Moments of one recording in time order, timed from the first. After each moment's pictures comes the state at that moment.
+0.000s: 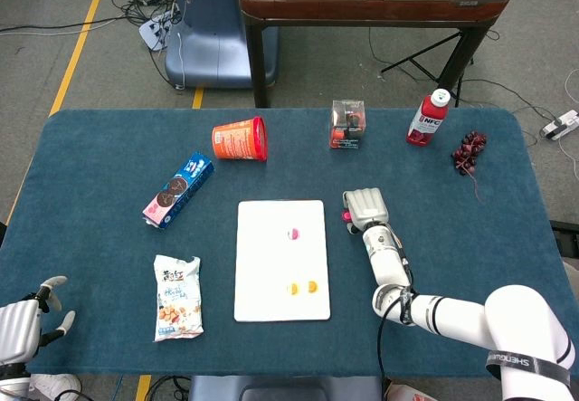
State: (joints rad) left arm 0.02 -1.31 -0.03 -1.48 1.44 1.52 0.05; right arm 0.99 -1.68 0.18 -1.26 -0.38 0.90 -0.79
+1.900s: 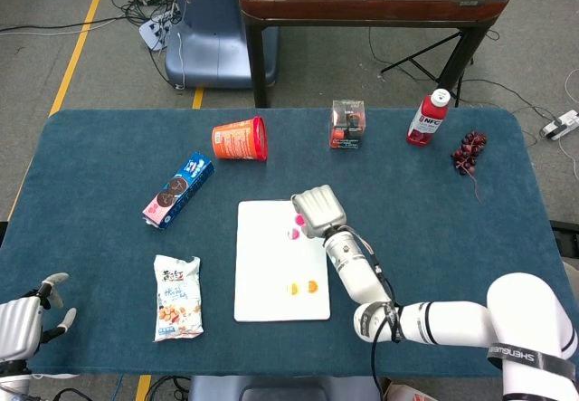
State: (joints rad) left arm 0.01 -1.30 -0.04 -1.49 1.44 1.51 0.05; right arm 1.10 -1.62 0.24 -1.58 -0.50 1.03 -0.87
